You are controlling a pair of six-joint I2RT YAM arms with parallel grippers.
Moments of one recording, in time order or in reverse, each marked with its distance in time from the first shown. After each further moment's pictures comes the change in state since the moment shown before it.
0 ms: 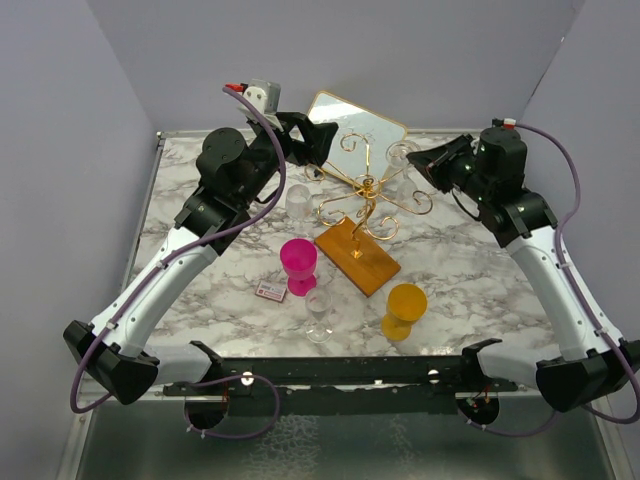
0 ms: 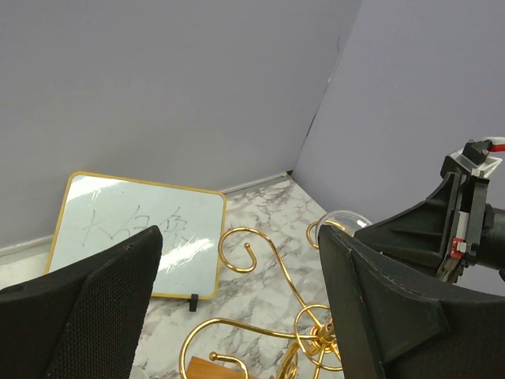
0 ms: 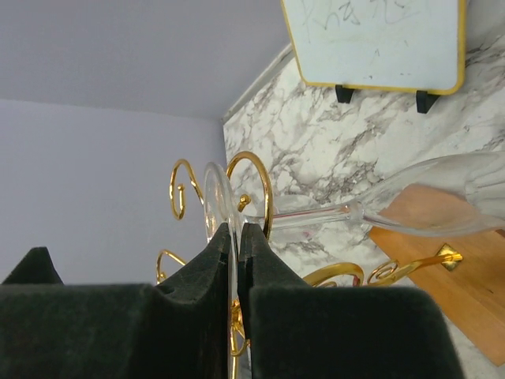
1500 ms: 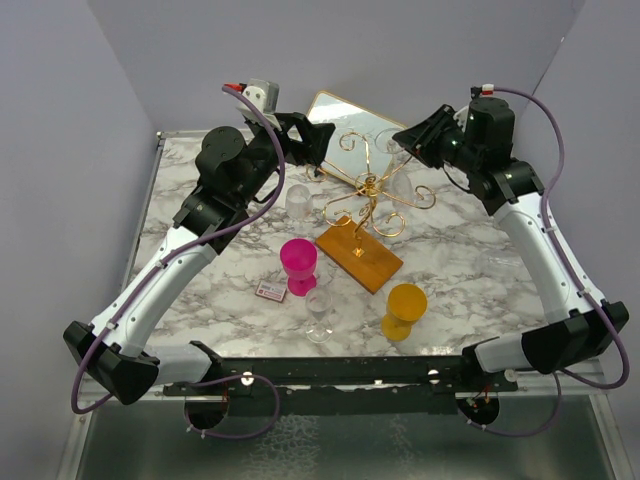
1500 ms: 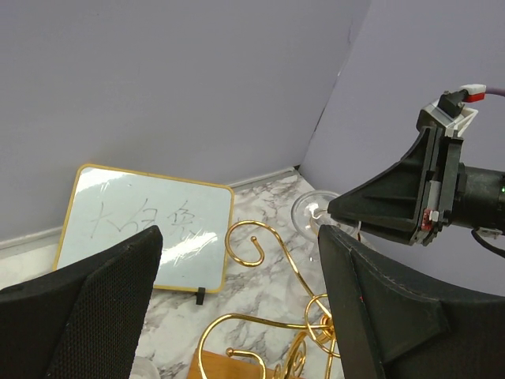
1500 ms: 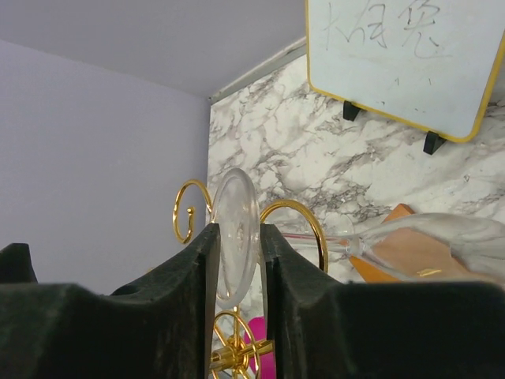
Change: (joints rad) left arm 0.019 0.000 0.001 -0.023 0.000 0.002; right arm -0.004 0.188 0.200 0.006 -0.099 -0.194
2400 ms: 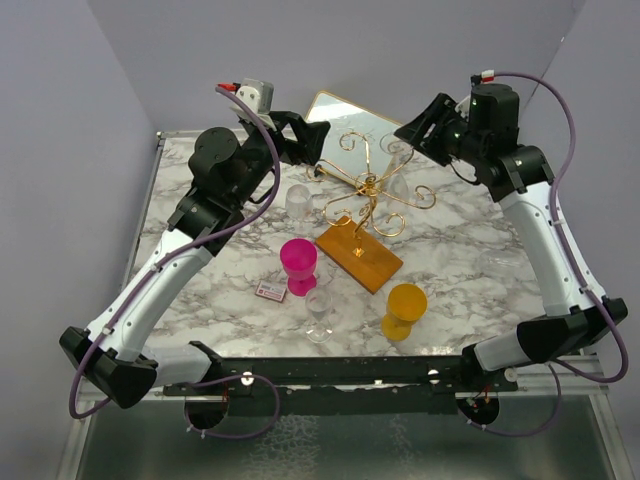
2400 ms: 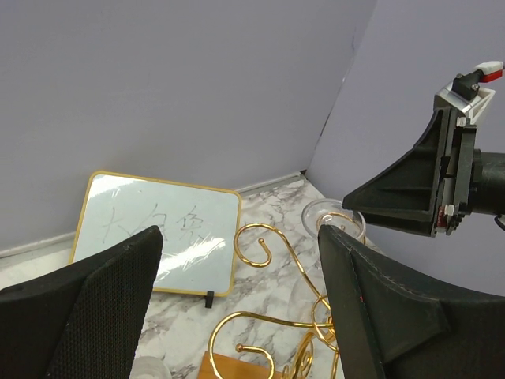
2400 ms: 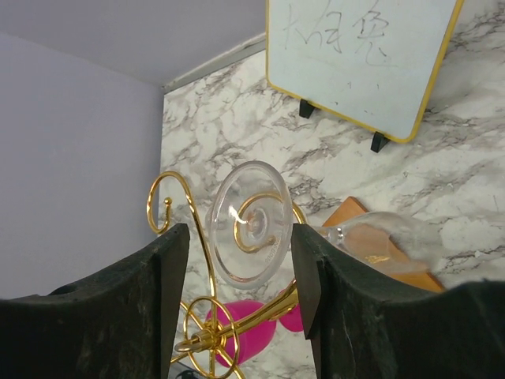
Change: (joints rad) left arm 0.007 -0.021 0.000 -0.005 0.000 0.022; right arm 0.001 0.063 0.191 -0.231 0.064 -0.146
